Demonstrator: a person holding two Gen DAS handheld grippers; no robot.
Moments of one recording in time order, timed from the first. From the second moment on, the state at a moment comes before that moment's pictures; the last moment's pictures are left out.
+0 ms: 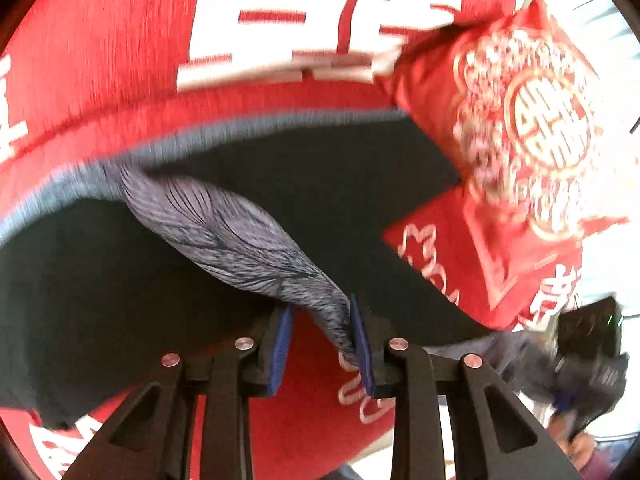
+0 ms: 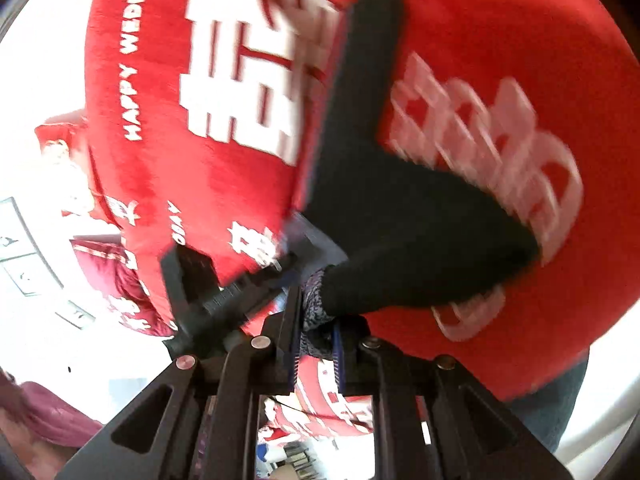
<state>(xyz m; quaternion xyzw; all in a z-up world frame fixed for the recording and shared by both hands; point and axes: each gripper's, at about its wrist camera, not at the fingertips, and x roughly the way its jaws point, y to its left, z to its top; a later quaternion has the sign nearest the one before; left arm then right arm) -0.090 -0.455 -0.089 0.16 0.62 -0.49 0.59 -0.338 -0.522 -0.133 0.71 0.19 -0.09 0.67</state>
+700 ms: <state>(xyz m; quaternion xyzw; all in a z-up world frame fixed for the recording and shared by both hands) 0.007 -0.410 -0.164 0.24 0.61 -0.25 0.71 -0.178 -0.664 -0.093 0.39 0.45 -0.21 0.78</state>
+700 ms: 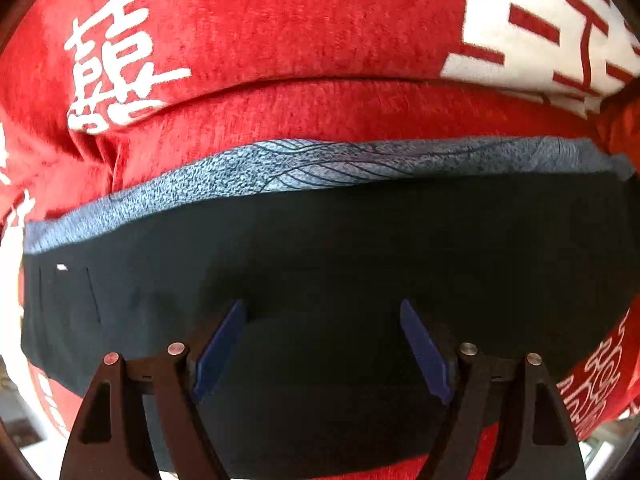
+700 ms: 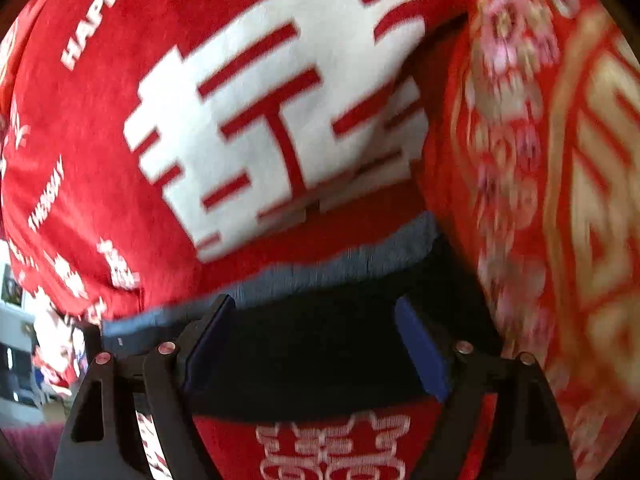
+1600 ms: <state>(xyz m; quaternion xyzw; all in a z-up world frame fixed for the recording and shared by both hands) -0.005 -0.473 -0.163 0.27 0.58 -0.26 0.72 -0.149 -0.660 -0.133 0.34 0.48 -0.23 0.78</state>
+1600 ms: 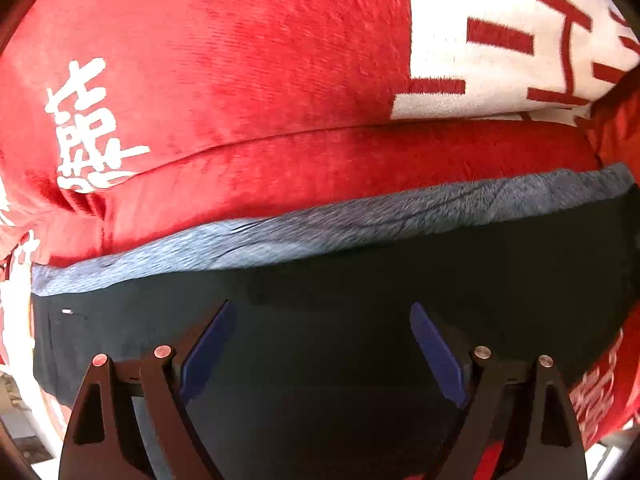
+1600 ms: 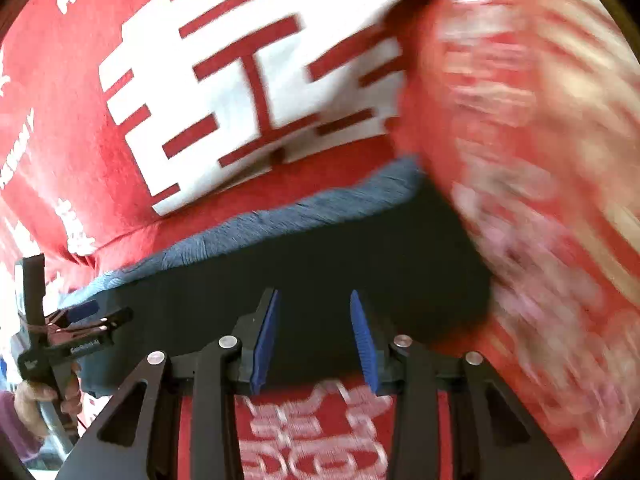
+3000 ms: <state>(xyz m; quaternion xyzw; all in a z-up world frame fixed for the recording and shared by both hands) 0.156 -0.132 -0.188 0.28 0.57 -0.12 0.76 -0.047 -0.371 -0.192 0.61 0.45 0.03 0.66</state>
